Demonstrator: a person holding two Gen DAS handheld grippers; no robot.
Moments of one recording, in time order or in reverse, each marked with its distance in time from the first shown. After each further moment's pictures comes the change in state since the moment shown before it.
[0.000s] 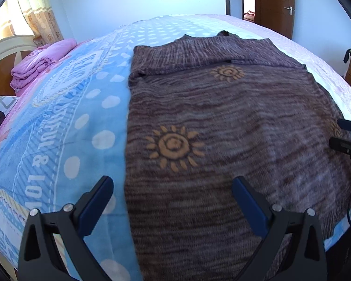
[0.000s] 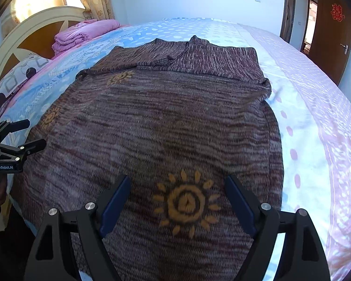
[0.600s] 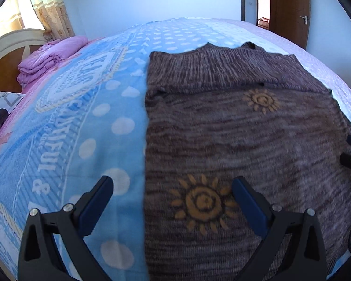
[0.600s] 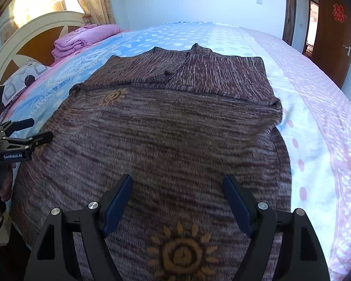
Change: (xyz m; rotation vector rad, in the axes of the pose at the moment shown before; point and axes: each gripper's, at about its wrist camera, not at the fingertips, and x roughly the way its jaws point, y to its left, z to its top) left arm 0.029 0.021 0.040 -0.070 -0.016 0.048; right arm 0.021 -0.004 0.036 0.005 -0.026 0.016
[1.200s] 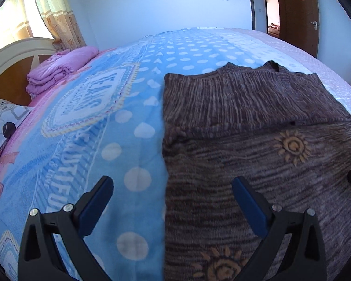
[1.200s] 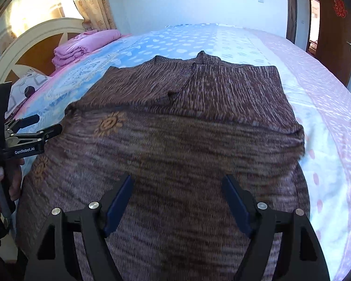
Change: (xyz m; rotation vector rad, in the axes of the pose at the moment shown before) left arm 0.022 0.012 0.051 -0.015 -0.064 0.084; right arm 0.030 0.000 0.043 0.032 -0.013 0.050
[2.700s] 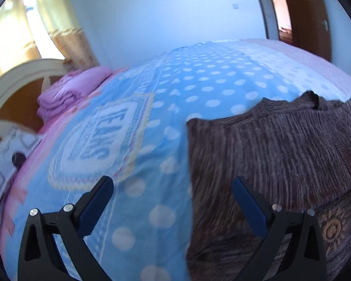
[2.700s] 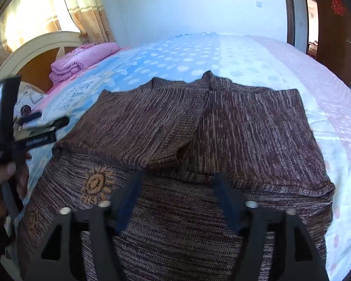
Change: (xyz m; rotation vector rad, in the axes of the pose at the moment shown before) left arm 0.052 0.002 0.086 0.054 -0.087 0.139; right arm 0.047 0.001 0.058 0.033 -0.066 0.039
